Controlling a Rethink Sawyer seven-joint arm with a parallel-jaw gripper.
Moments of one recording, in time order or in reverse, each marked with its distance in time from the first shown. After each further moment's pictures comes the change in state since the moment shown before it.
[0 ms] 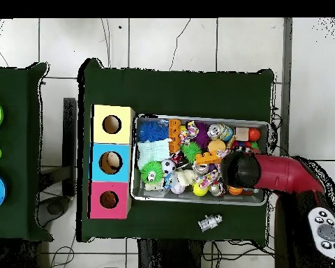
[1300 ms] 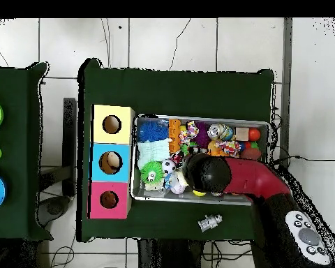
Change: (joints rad) arm -0.024 -0.125 0.235 0.255 0.197 -0.004 0.000
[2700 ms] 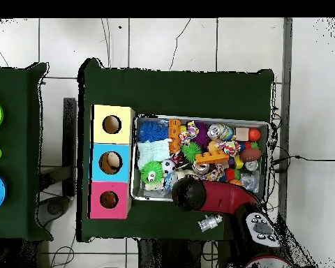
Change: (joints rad) arm 0.238 0.201 -0.348 0.021 0.018 -0.155 0.067
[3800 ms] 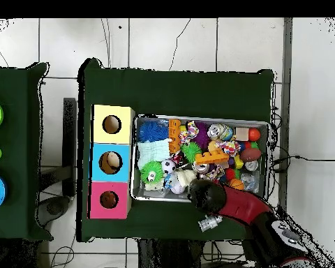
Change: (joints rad) arm -0.189 0.054 0.092 0.043 0.075 -0.117 0.010
